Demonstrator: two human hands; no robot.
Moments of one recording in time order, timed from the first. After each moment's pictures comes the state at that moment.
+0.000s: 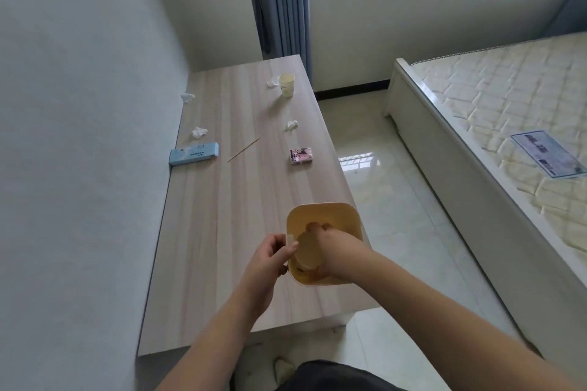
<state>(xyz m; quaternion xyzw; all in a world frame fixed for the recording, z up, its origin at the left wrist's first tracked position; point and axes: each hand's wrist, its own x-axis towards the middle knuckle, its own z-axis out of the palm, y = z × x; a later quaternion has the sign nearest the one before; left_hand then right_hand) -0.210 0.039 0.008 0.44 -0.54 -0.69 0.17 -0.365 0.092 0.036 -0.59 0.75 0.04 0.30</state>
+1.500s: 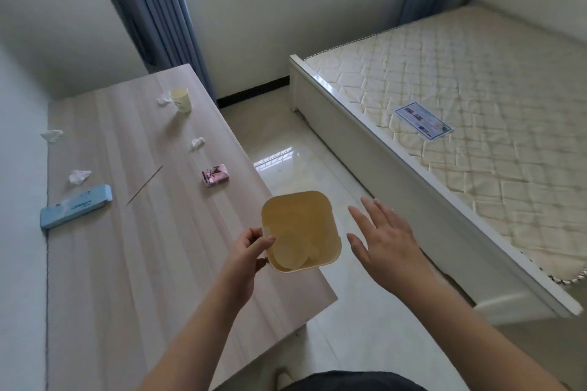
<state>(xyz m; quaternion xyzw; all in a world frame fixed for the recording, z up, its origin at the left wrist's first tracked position) -0.319 0.014 -0.012 0.35 -0.53 -0.77 0.08 -0.463 0.223 0.041 -0.37 0.93 -0.03 0.08</state>
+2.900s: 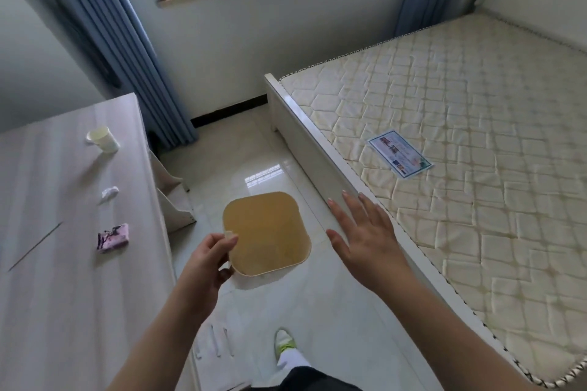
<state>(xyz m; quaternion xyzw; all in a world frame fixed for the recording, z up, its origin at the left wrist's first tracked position) -0.608 0.084 0.016 0.40 -0.50 -0.75 0.16 -0.798 0.286 0.030 -0.42 0.90 -0.08 0.08</state>
